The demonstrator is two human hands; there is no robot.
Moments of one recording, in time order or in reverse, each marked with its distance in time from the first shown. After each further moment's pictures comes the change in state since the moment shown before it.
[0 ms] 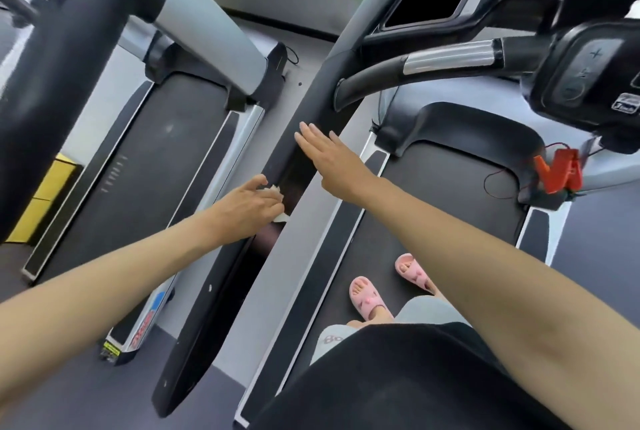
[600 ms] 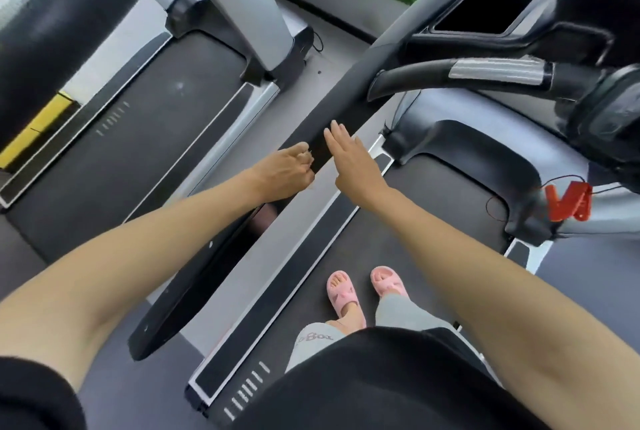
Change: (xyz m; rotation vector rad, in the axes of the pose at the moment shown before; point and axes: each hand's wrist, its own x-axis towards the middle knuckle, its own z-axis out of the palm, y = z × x) left_hand 0.027 0.005 0.009 0.330 -0.103 0.044; right_hand -0.012 -0.024 0.015 -0.012 -0.052 0.100
